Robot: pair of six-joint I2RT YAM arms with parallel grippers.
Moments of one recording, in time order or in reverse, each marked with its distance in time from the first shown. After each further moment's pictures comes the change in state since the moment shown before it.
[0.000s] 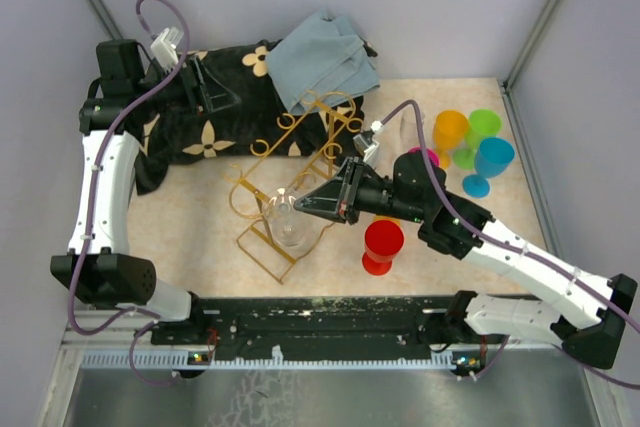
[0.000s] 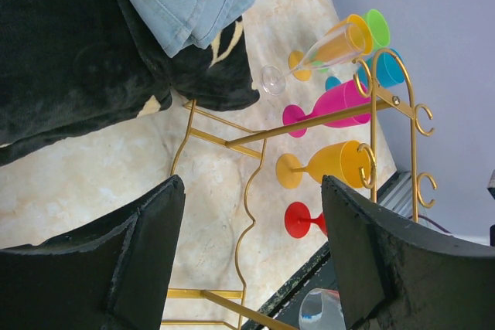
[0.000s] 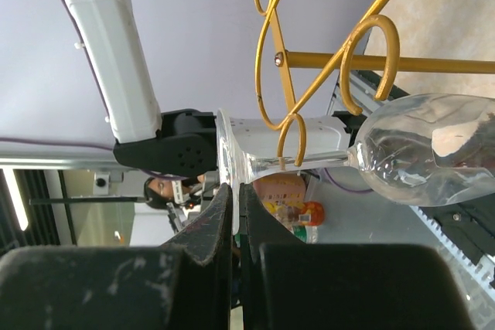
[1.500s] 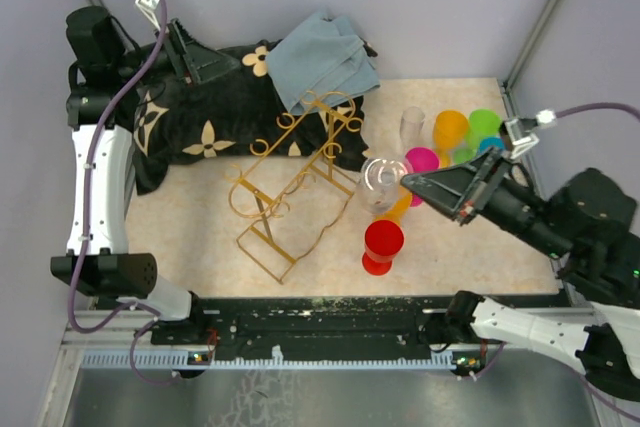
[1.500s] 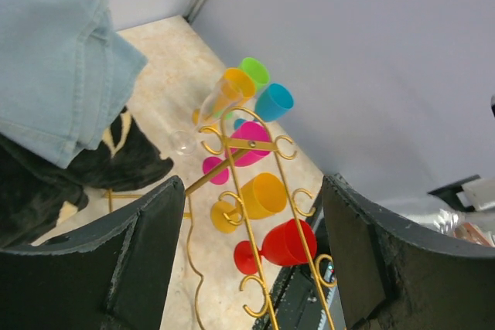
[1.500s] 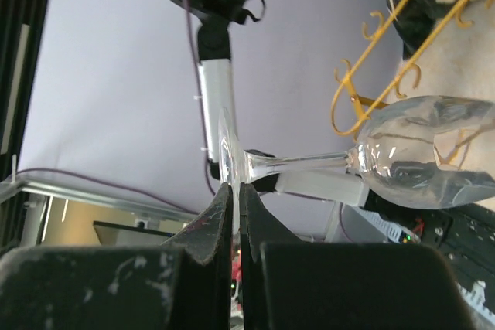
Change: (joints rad) left arm -0.003 0.046 0.187 0.253 0.265 -0.200; right arm 0.000 -0.298 0.415 -0.568 0.338 -0.101
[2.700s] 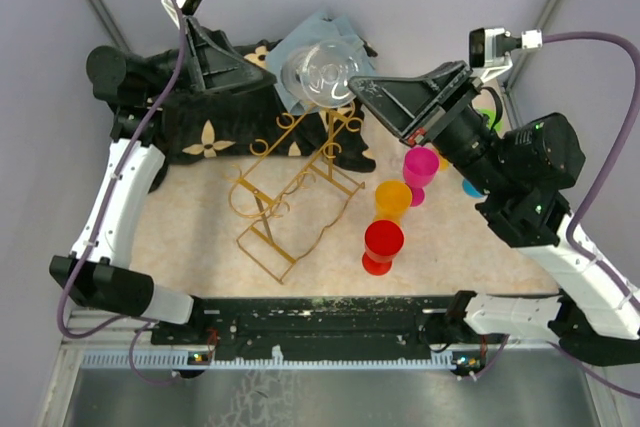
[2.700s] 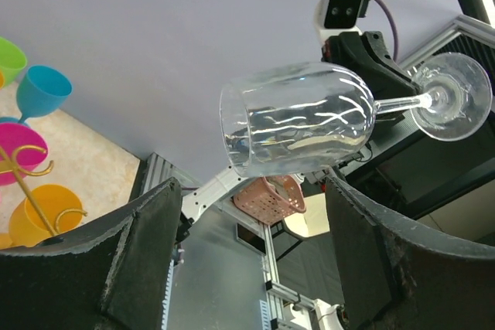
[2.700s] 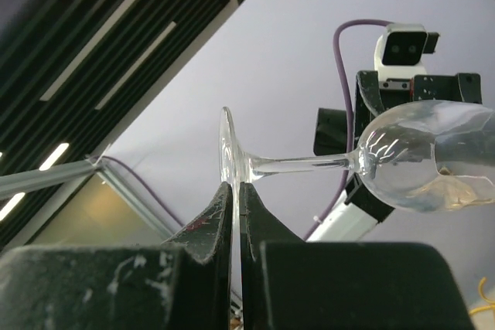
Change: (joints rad) left arm -0.223 -0.088 -0.293 1.001 0.171 -0.991; right arm 0.000 0.325 0.133 0.724 -0.084 -0.216
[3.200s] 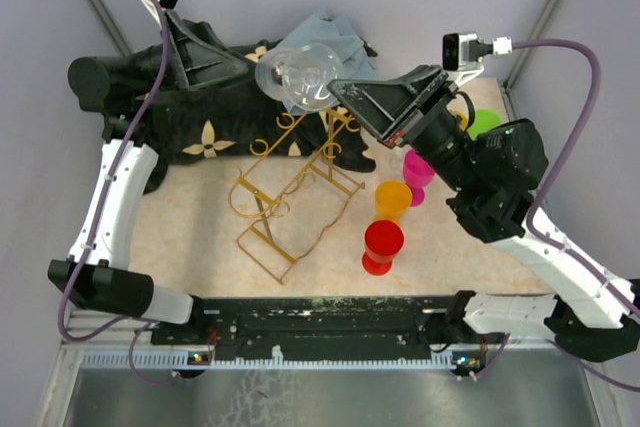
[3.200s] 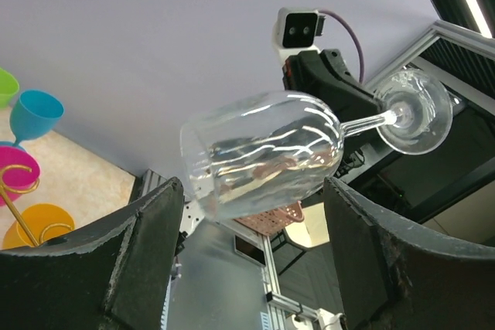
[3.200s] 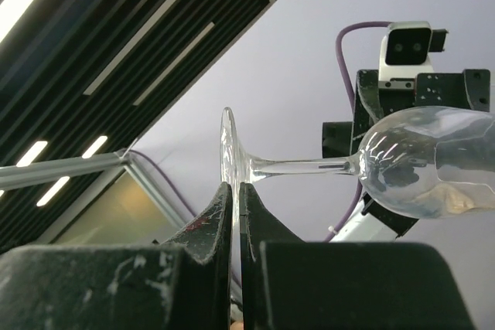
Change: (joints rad) left arm 0.039 -0.014 0.013 0.169 -0.009 -0.156; right arm 0.000 0.032 -0.118 0.278 -0.057 0.045
